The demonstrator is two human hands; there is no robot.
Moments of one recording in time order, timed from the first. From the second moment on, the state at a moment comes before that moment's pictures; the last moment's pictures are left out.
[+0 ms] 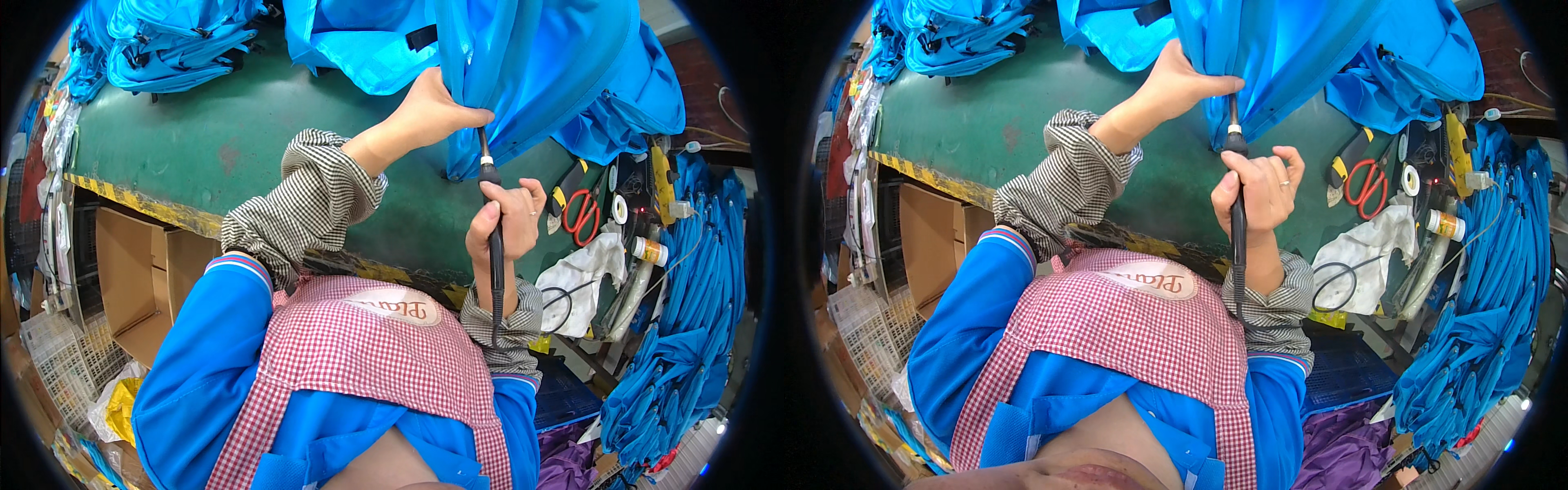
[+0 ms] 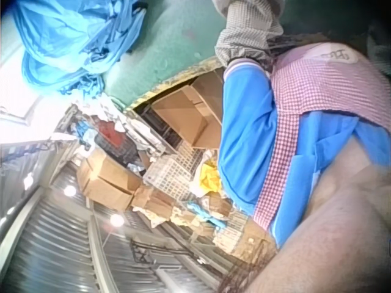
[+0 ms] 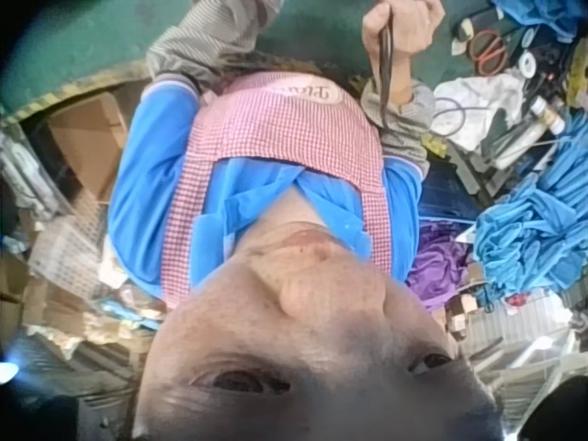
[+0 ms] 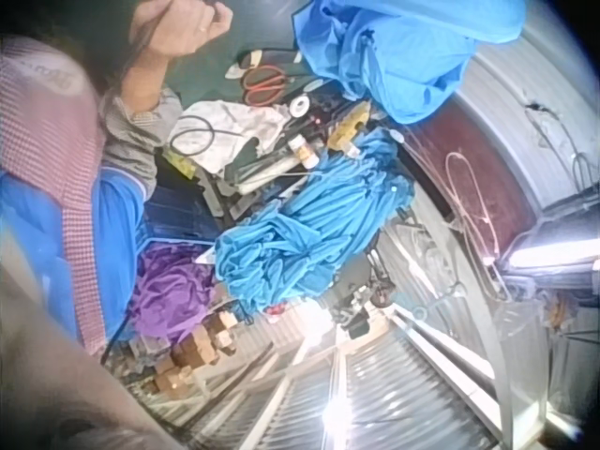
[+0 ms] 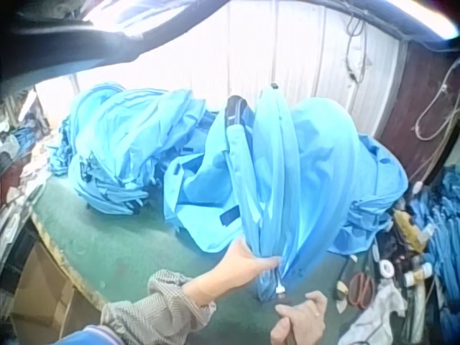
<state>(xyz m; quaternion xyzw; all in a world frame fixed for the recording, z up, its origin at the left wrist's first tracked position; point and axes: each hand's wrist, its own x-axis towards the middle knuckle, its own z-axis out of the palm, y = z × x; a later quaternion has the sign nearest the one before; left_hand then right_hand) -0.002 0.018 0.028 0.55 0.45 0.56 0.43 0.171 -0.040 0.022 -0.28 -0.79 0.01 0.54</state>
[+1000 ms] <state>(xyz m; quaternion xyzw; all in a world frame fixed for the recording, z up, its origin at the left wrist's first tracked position) -0.040 0.176 0.240 0.77 0.47 0.44 -0.06 0.189 0.019 0.168 -0.17 -0.69 -0.04 0.71</state>
